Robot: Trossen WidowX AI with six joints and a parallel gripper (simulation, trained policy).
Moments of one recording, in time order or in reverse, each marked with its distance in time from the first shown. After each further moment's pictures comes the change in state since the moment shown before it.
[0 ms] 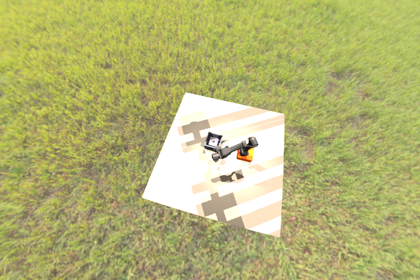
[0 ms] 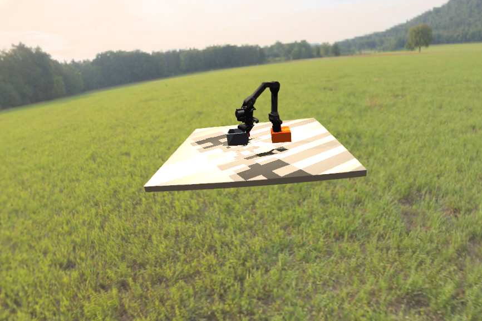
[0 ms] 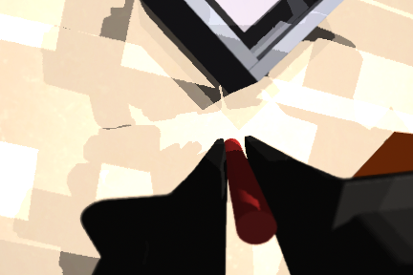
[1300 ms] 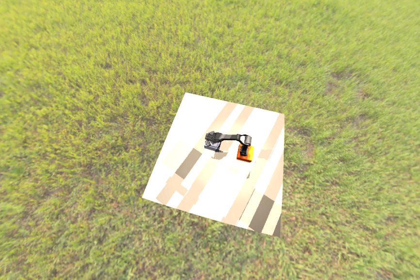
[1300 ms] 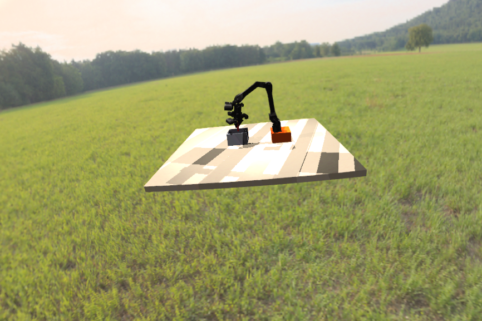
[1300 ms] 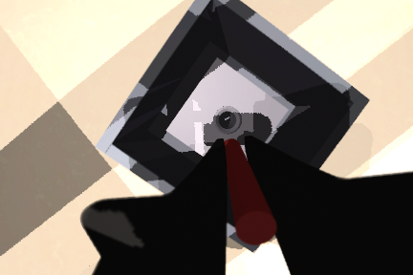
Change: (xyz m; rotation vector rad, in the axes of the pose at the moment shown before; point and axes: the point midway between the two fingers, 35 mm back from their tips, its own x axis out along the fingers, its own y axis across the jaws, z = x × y) arm 0.025 -0.033 0.142 0.202 -0.004 -0.009
